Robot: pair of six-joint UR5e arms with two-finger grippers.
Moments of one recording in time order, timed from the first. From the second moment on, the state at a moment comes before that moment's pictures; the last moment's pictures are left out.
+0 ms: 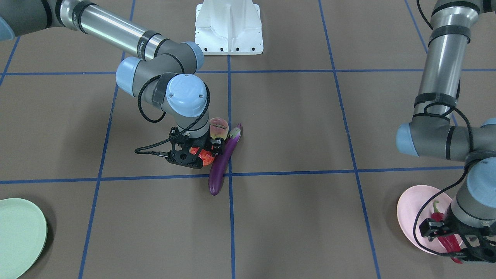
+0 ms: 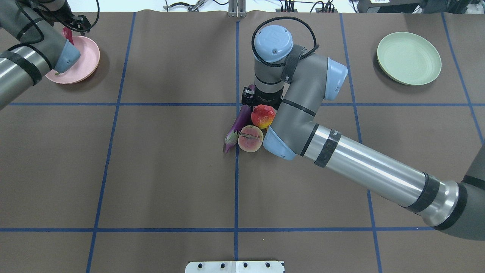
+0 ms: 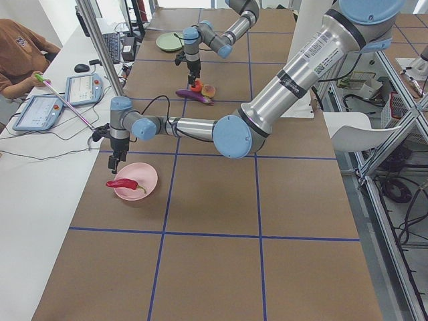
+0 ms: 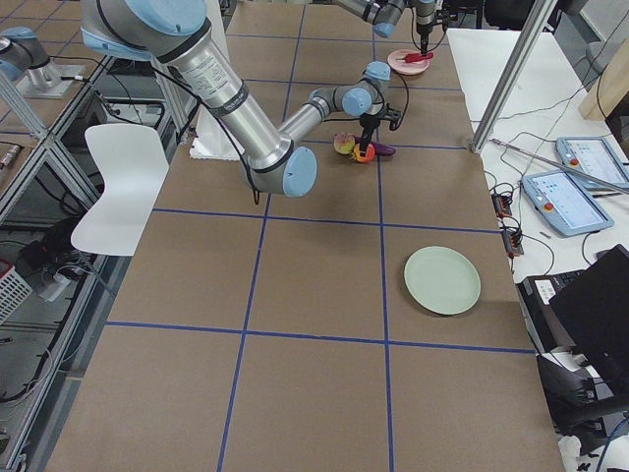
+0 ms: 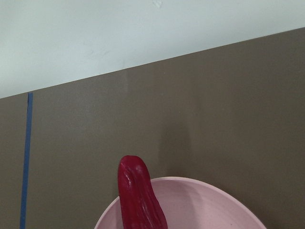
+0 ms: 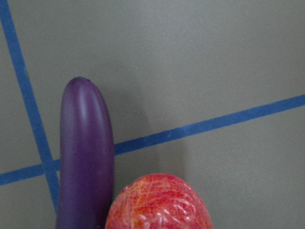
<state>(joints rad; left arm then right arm) -1.14 -2.32 -0.92 -1.93 -1.89 -0.49 0.66 -0.71 1.31 -1.55 2.00 1.30</state>
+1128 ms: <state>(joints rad) -1.15 -2.28 -1.17 -1.69 -1.97 -0.50 0.66 -0.72 1.29 -1.49 2.00 1.31</state>
